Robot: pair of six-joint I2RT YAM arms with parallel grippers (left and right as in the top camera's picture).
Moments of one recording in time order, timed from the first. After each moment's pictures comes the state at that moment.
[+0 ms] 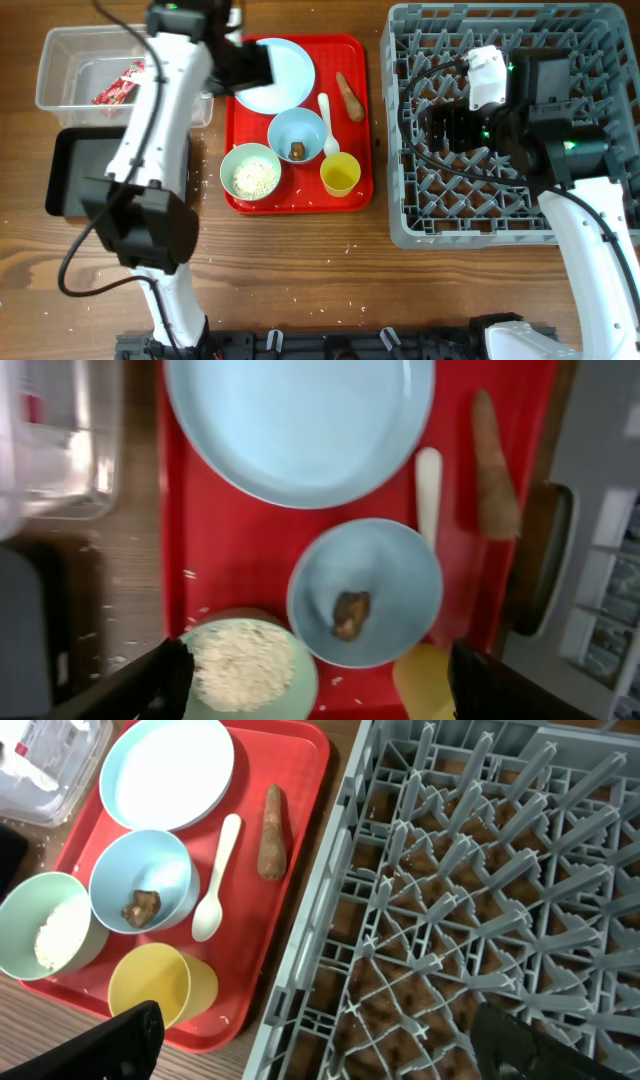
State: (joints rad) left arm -0.23 2.06 2.09 -1.32 0.11 -0.35; right arm 0.12 1.32 1.33 -0.88 -0.20 -0.07
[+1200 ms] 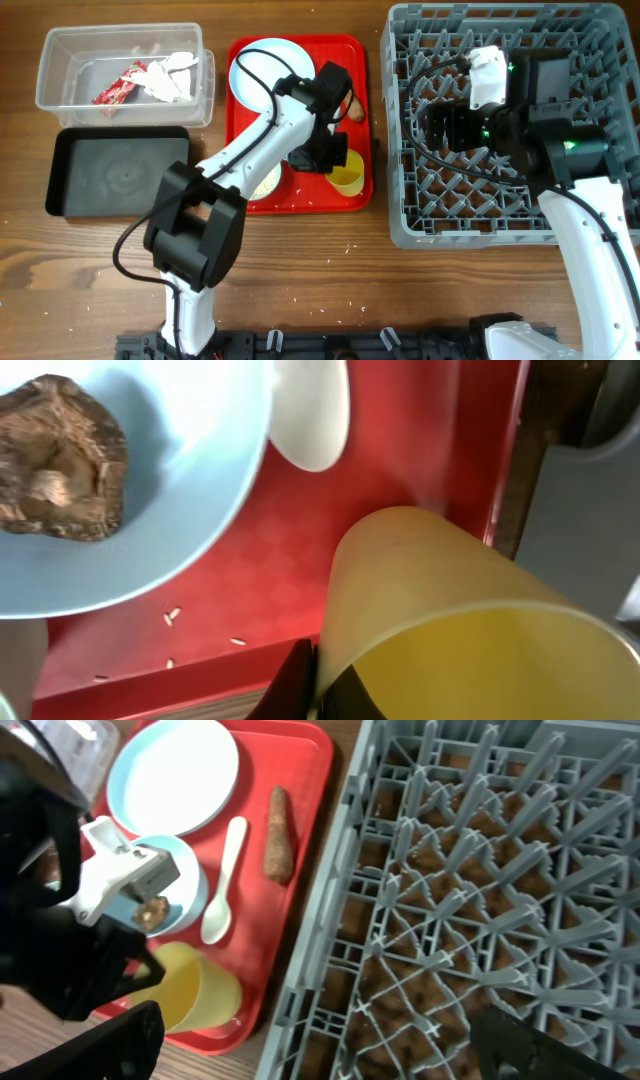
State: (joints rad) left arm -0.55 2.06 1.64 -1.11 0.22 -0.45; right arm 0.12 1.32 1.33 -0.88 -0.23 -0.04
